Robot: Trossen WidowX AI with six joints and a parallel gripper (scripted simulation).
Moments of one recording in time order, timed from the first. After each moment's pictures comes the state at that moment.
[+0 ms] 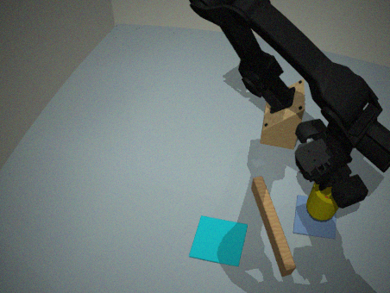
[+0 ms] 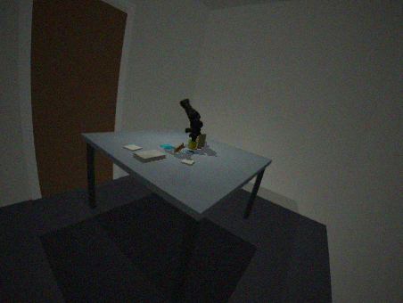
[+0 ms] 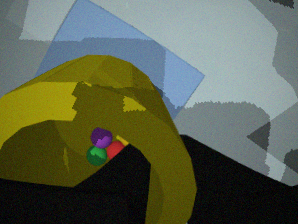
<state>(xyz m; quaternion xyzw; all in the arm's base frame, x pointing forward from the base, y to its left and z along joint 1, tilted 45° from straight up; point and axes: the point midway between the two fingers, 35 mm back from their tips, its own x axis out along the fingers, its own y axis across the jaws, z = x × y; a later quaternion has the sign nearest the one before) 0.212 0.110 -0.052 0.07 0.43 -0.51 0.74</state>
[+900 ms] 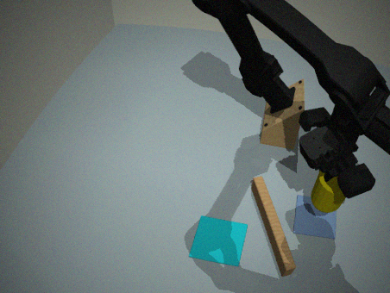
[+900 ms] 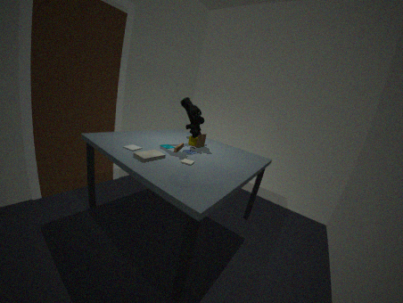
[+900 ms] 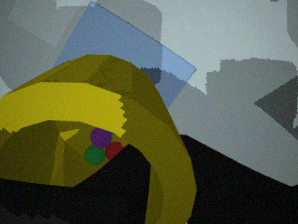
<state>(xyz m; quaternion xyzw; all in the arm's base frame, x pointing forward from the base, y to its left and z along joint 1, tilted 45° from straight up) 0.210 0.132 -0.030 0.07 0.43 -0.51 0.74</state>
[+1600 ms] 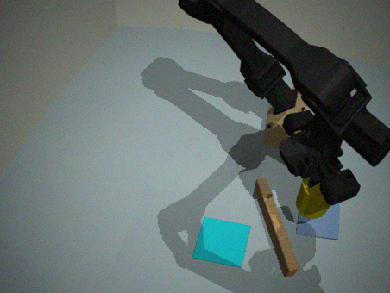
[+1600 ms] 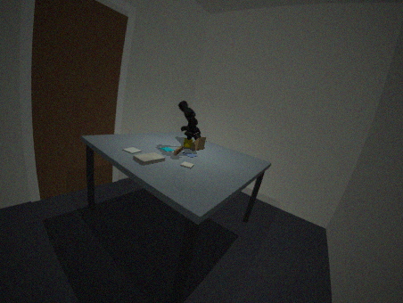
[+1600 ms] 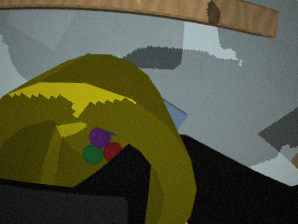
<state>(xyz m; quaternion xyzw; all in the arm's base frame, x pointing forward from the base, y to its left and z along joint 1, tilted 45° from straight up) 0.231 0.110 -0.004 0.07 0.43 -0.51 0.74</state>
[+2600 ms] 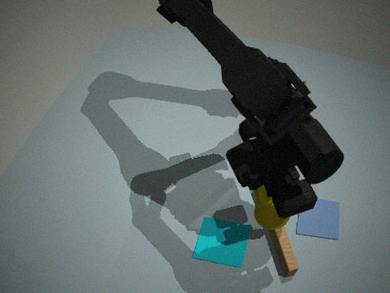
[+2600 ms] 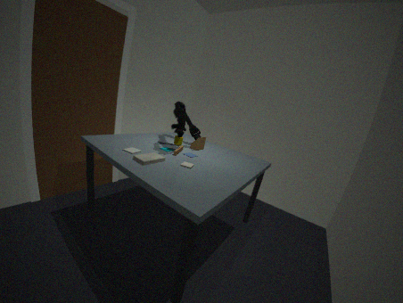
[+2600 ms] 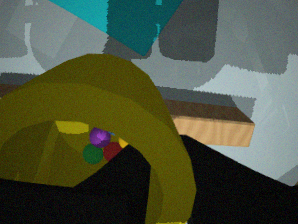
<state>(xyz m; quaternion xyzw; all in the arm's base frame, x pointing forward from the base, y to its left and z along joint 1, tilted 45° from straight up) 0.274 0.062 0.051 0.07 0.43 -0.51 0.74</state>
